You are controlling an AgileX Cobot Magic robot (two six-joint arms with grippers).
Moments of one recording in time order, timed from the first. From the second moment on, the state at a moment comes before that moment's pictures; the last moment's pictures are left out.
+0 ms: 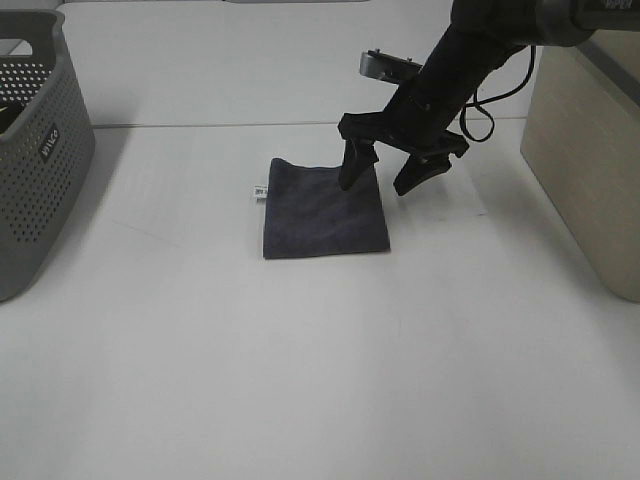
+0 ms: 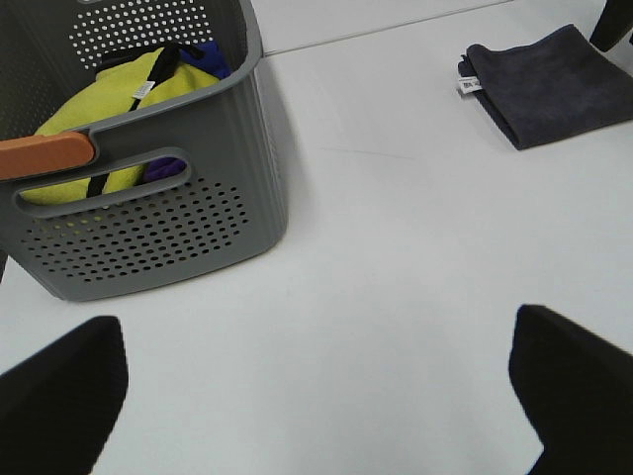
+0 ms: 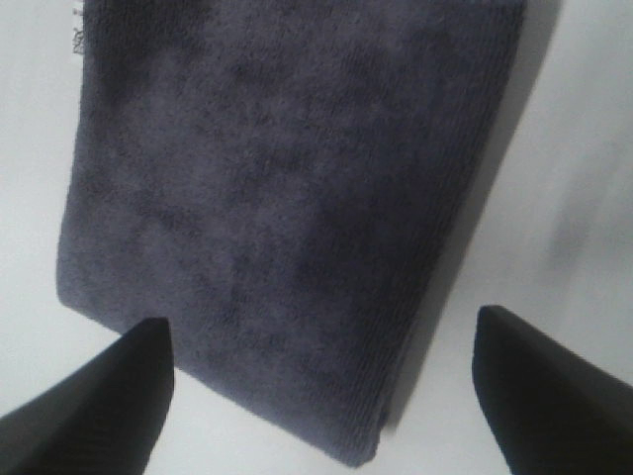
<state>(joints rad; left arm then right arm) -0.03 0.00 -0.51 -0.07 1.03 0.16 0.31 2.36 -1.90 0.39 0.98 -0.15</state>
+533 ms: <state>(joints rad) -0.03 0.00 -0.51 -0.07 1.03 0.16 0.27 2.47 -1.99 0.47 1.00 -0.24</state>
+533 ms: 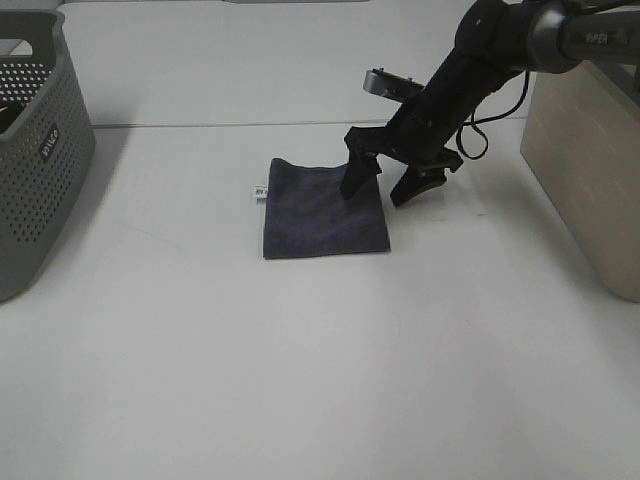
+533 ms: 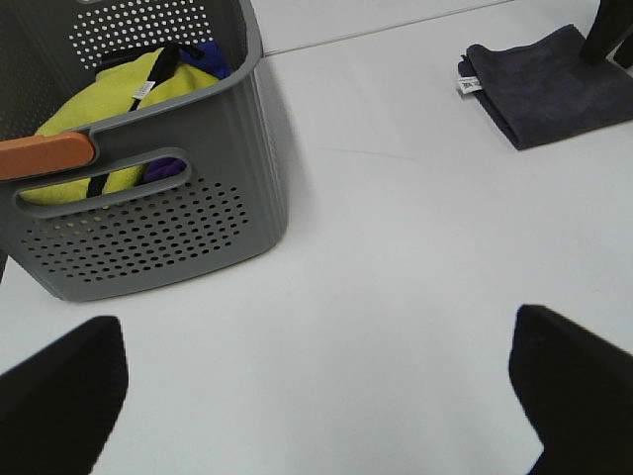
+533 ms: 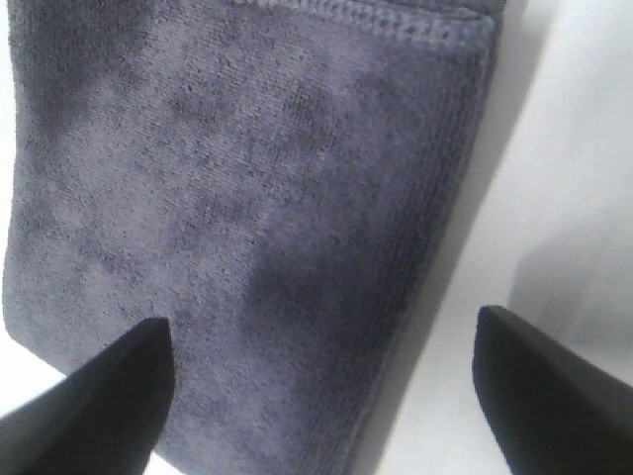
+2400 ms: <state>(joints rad) -0.03 0.00 -0.51 -0.07 1.03 0.16 0.27 1.97 -2.00 0.05 1.08 -0.12</state>
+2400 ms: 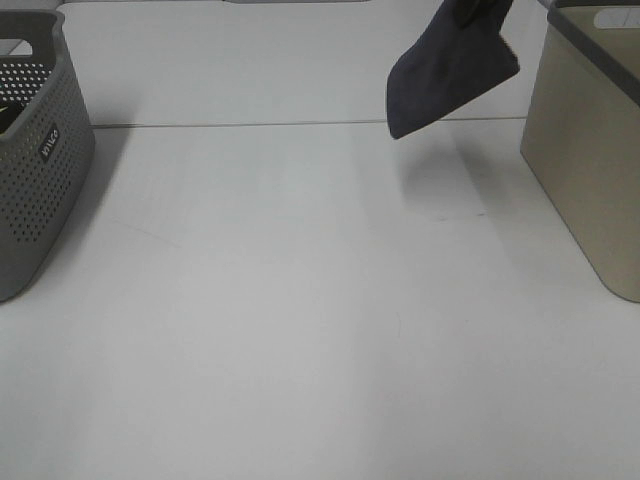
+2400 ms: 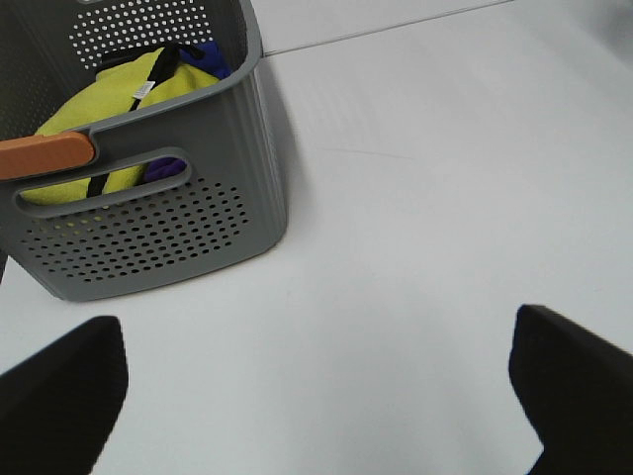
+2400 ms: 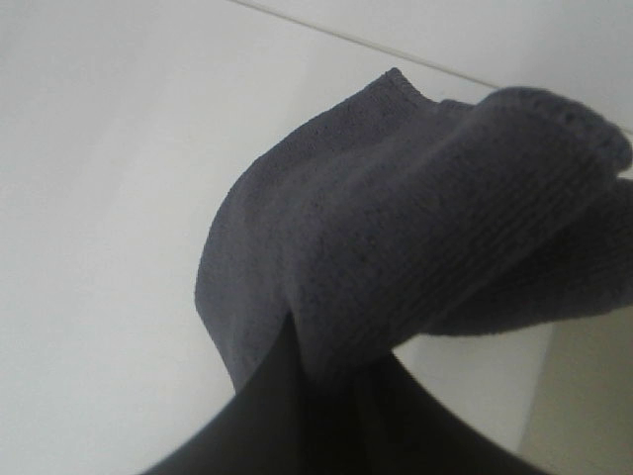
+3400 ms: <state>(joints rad) -0.03 0.00 -0.51 -0.07 1.03 0.16 -0.31 1.95 -2.00 0.21 1.14 -0.13</state>
